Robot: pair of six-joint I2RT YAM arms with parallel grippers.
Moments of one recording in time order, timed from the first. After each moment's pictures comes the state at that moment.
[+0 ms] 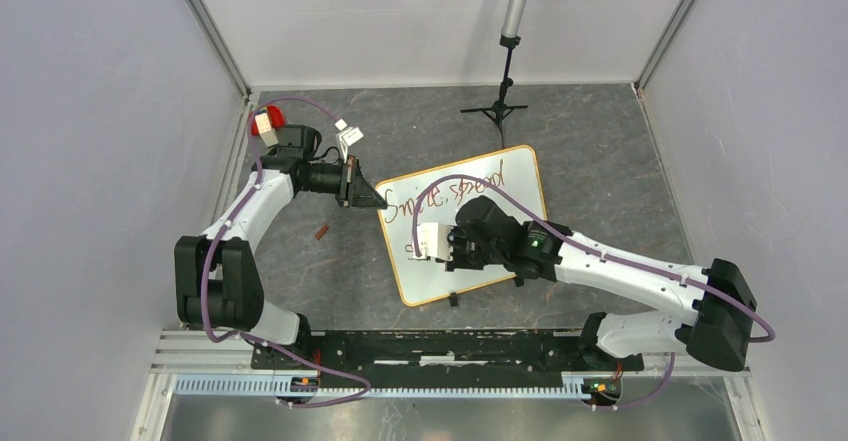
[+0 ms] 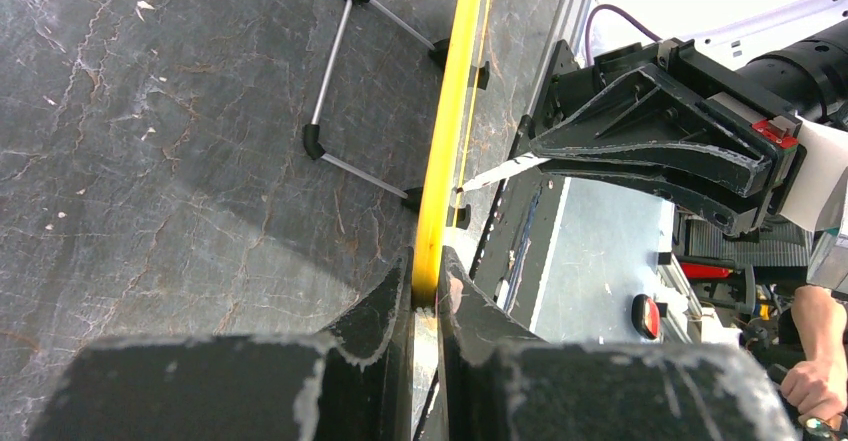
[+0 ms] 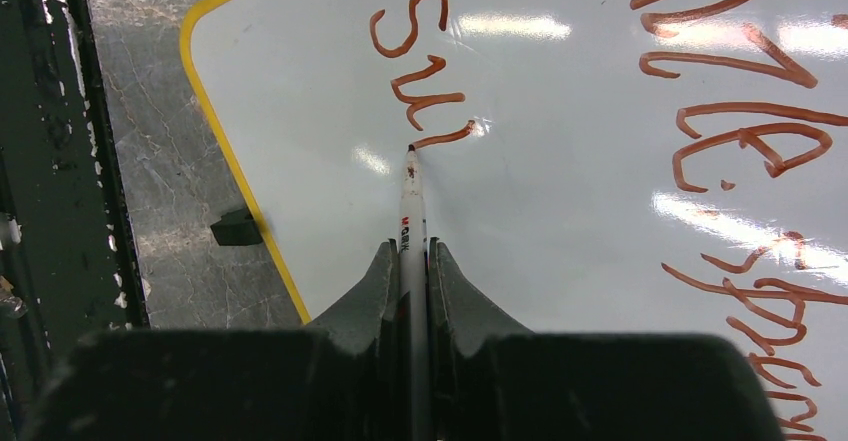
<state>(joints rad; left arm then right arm) -0.10 1.47 1.05 -0.64 1.15 0.18 1.05 1.25 0.94 -0.47 -0.05 -0.56</state>
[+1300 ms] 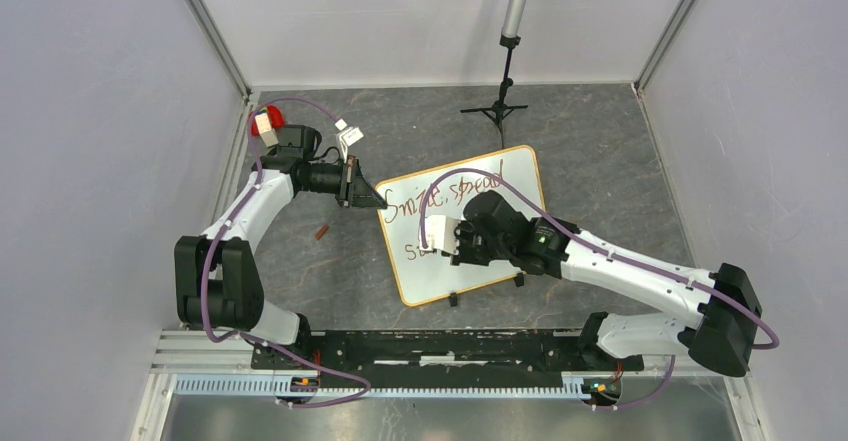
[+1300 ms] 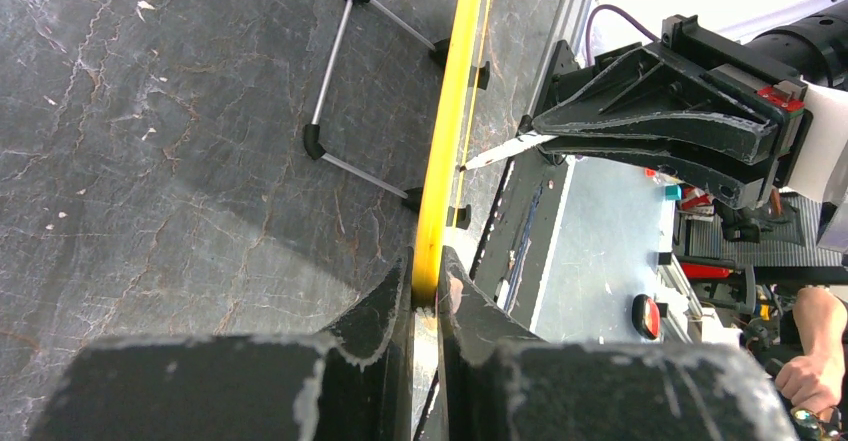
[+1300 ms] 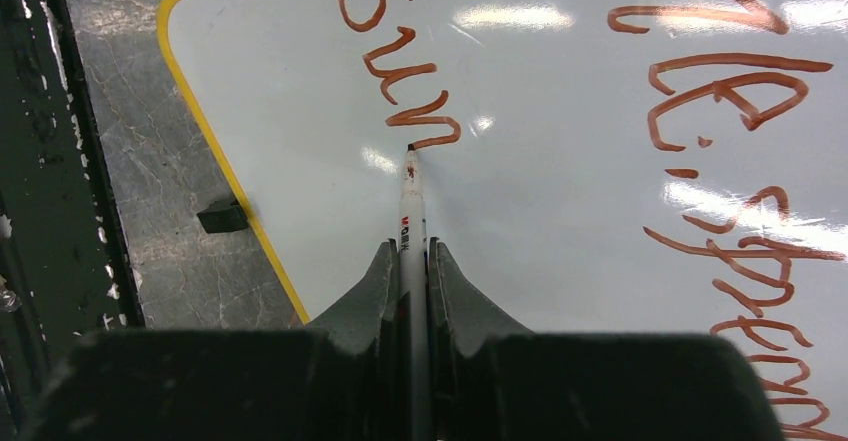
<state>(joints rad) -0.10 1.47 1.05 -0.64 1.15 0.18 1.00 1.22 0.94 -0.48 -0.06 -0.55</state>
